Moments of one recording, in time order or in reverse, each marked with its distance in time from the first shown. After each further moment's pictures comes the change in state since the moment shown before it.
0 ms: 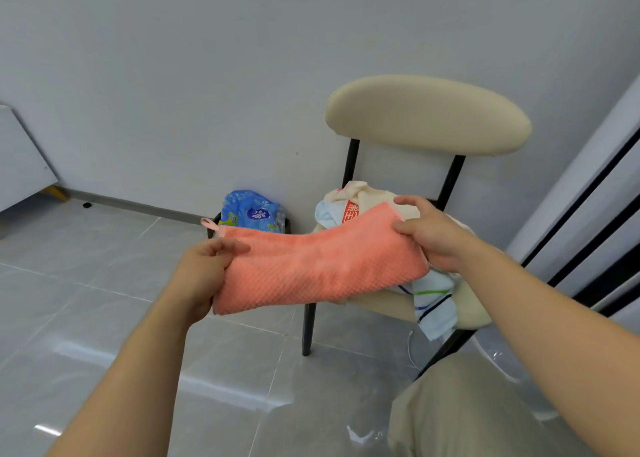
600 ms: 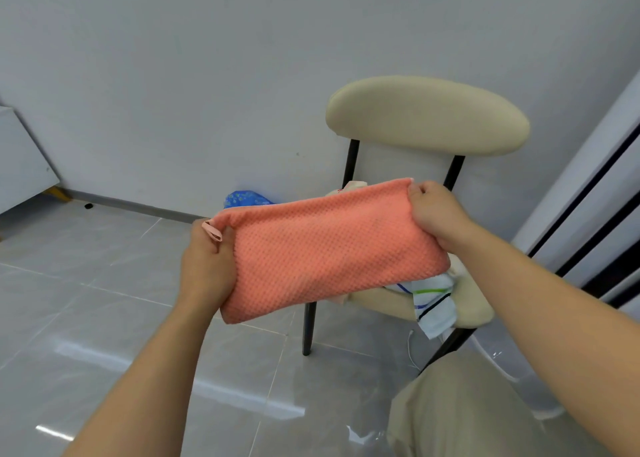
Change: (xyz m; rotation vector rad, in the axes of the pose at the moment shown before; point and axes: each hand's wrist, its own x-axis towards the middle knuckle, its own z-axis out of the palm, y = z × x) left_hand -0.012 0.008 0.014 0.255 0.317 0.328; right_hand -0.001 -0.030 0.000 -0.485 0.381 -0.221
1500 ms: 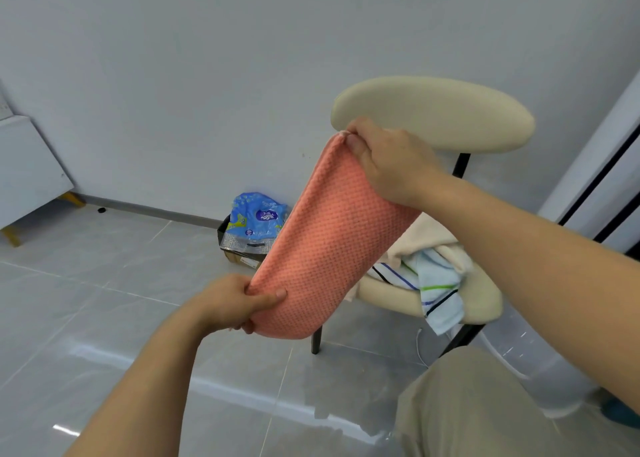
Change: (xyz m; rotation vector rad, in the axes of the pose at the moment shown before) left_hand -0.025 0.000 -0.028 0.380 -0.815 -0.111; right_hand -0.029 -0.108 -0.016 -0.349 0.032 -0.711
